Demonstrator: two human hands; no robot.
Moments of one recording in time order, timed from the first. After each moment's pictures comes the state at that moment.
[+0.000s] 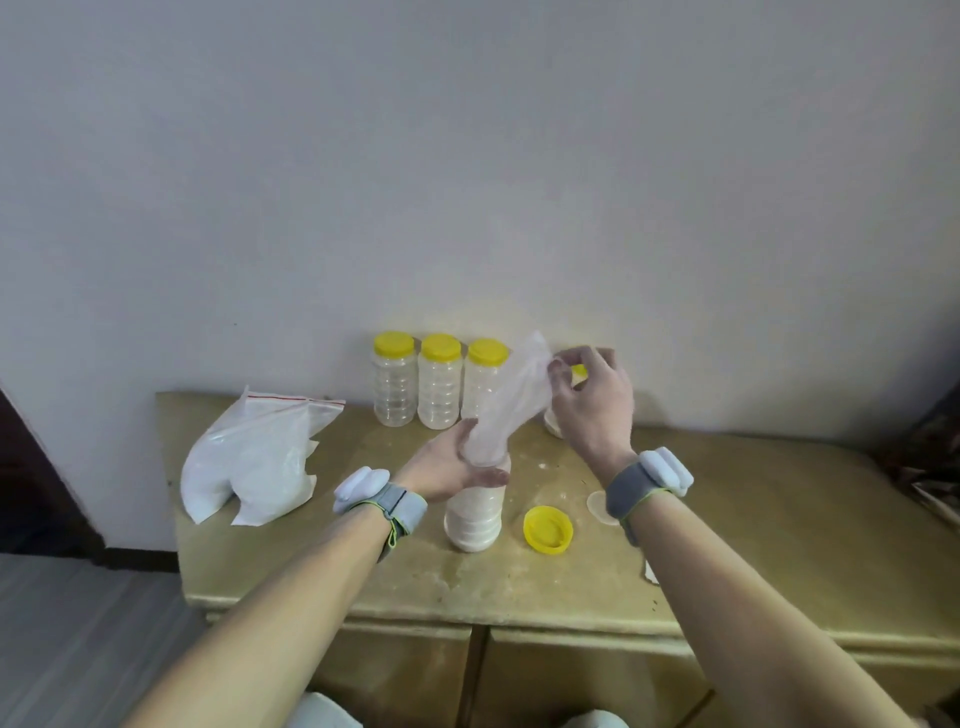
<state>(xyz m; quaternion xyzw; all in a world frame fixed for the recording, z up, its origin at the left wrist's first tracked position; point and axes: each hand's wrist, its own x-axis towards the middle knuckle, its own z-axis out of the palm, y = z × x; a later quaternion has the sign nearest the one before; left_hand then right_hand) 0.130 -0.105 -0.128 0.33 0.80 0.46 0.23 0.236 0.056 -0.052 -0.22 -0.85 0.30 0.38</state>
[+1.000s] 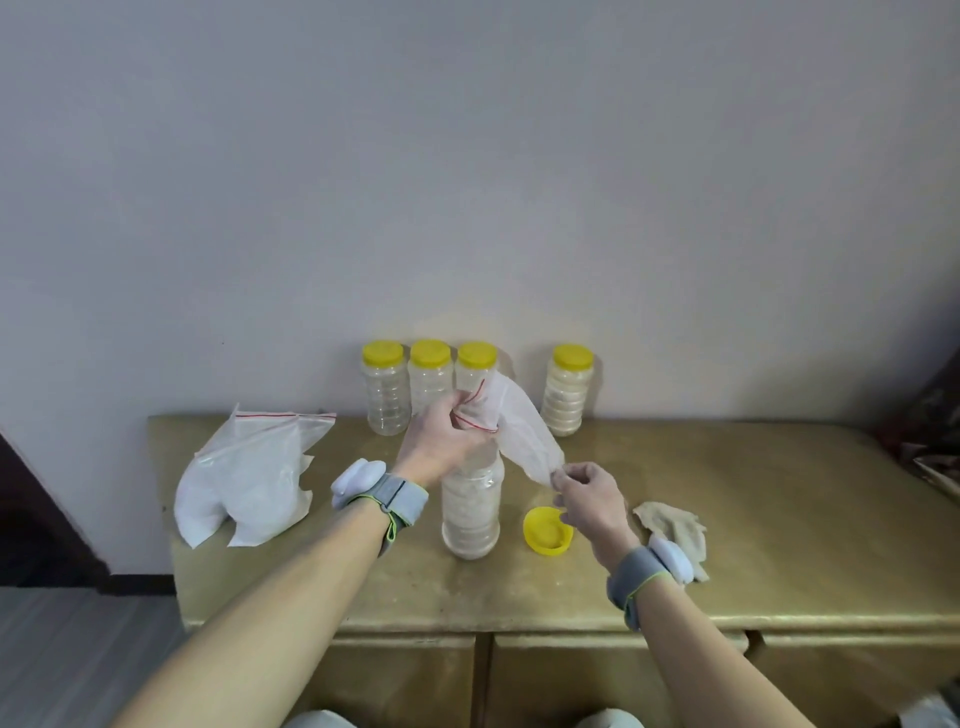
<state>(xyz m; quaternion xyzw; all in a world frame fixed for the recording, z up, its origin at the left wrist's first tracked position) 0.134 -0.091 -0.094 0.28 0.83 0.47 0.08 0.269 0.063 -0.157 -0.41 -0.70 0.56 0.18</state>
